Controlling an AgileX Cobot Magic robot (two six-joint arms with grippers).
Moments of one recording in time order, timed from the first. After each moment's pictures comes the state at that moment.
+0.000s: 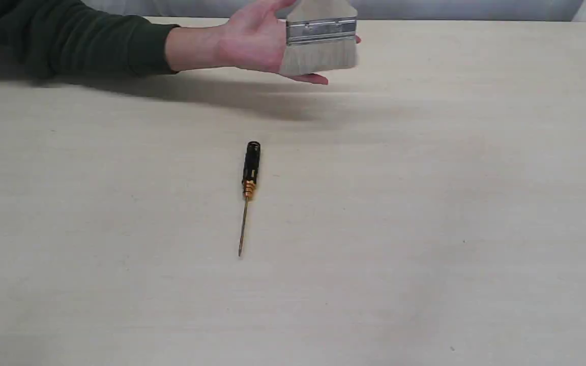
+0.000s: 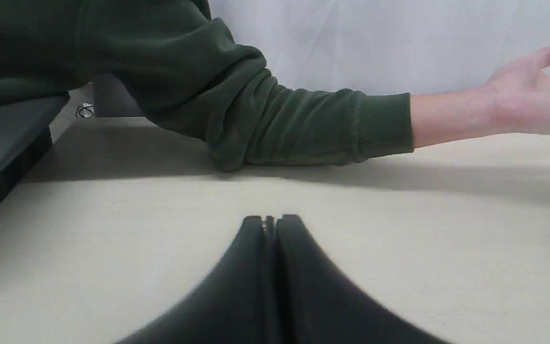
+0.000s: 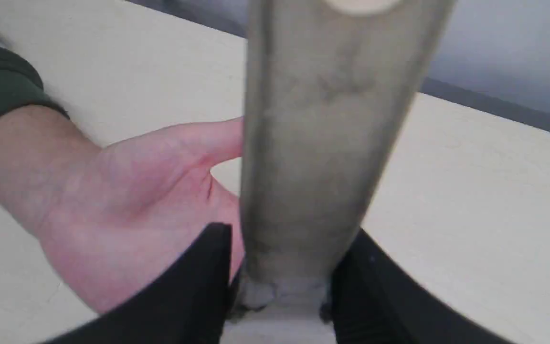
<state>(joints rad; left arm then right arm) 0.00 0.00 0.00 0.07 0.26 -0.07 0.41 2.10 -1.90 -0.09 0.69 0.17</state>
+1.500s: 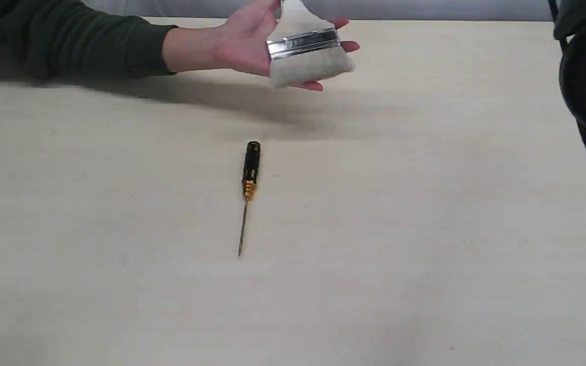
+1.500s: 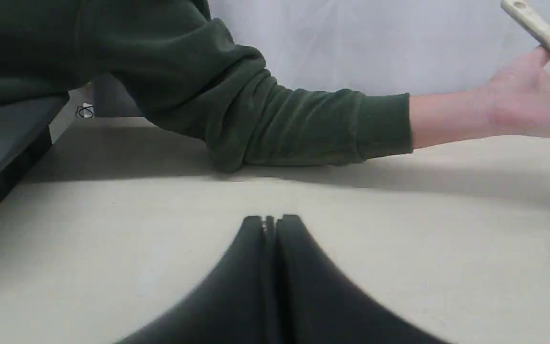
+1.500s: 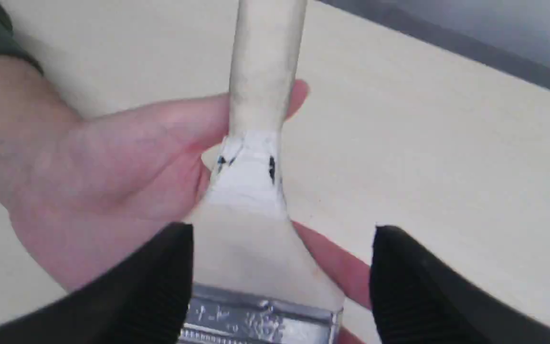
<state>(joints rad) 0.00 0.00 0.00 0.07 0.26 -0.07 0.42 2.29 -2.30 -0.08 1.09 0.10</state>
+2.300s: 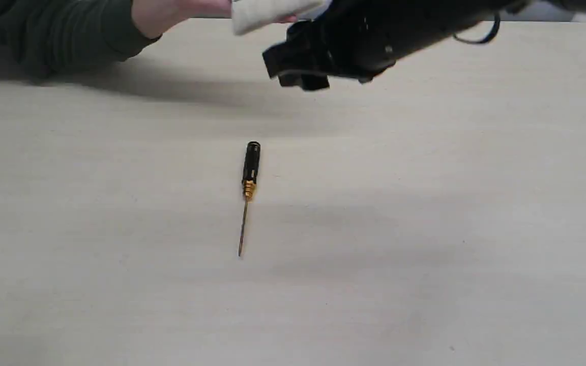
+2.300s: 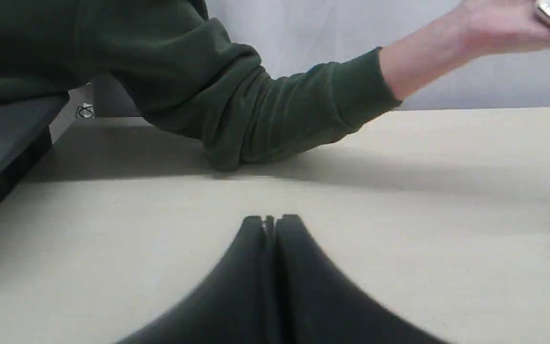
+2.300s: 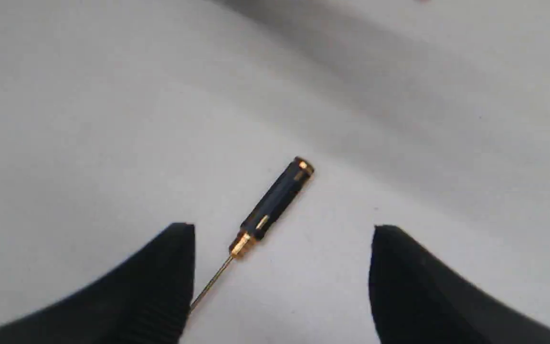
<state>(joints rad) 0.00 0.00 0.00 0.07 0.26 -0.07 0.57 1.60 -1.15 0.20 0.50 -0.05</state>
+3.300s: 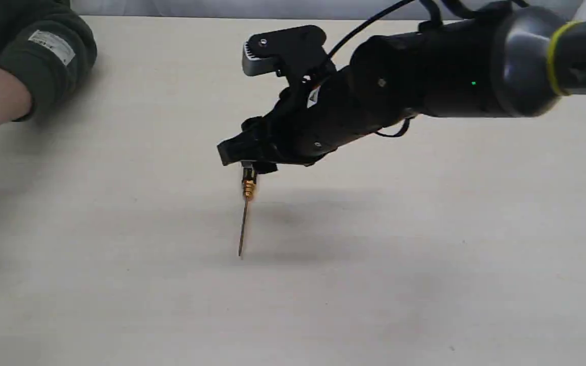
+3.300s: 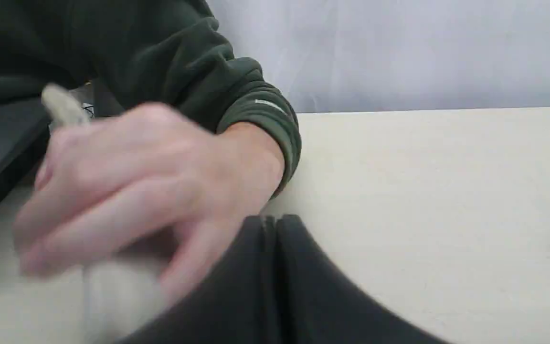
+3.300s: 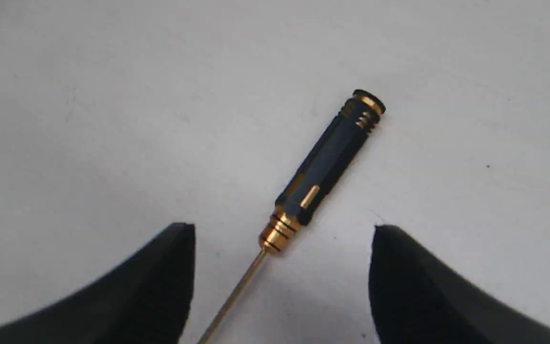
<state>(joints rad) 0.00 0.00 0.00 0.07 0.26 -0.07 0.65 1.87 -1.15 0.25 0.32 0.00</state>
